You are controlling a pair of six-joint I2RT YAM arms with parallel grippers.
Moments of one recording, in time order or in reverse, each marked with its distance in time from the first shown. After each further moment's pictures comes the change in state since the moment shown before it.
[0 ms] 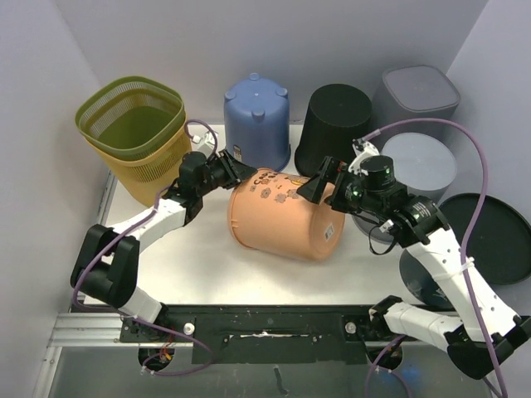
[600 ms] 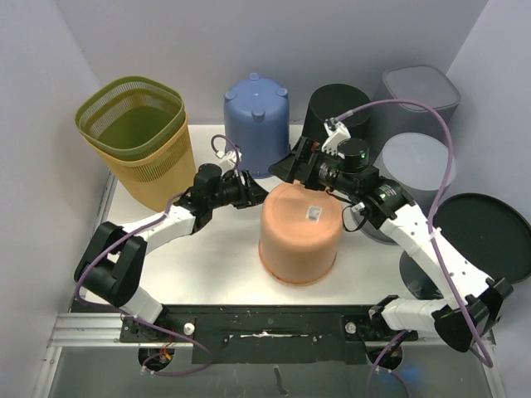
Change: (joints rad) left arm -0.080 0.031 -0.061 -0.033 0.087 0.095; right arm 0.025 0.167 0.020 0.383 -0.095 0.000
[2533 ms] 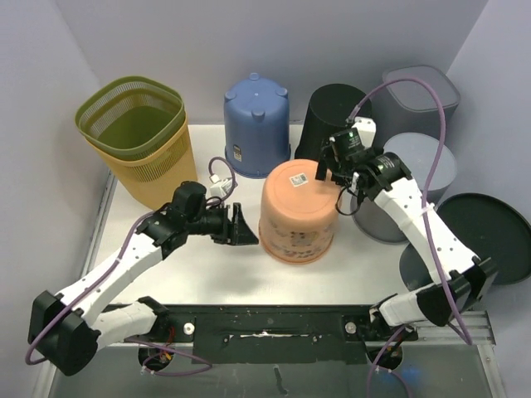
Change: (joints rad) left arm -0.072 -0.499 -0.027 -0.794 0.138 0.224; right arm -0.067 0.161 0.215 -0.577 0.608 -0.230
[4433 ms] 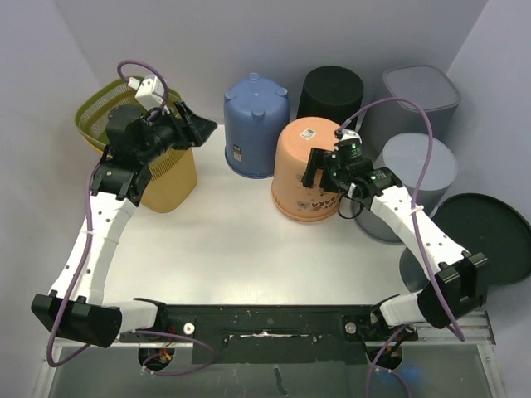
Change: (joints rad) left arm 0.356 0.206 0.595 0.168 -0.235 0.058; right arm -0.101 0.020 -0.244 0.368 -0.367 -0.027
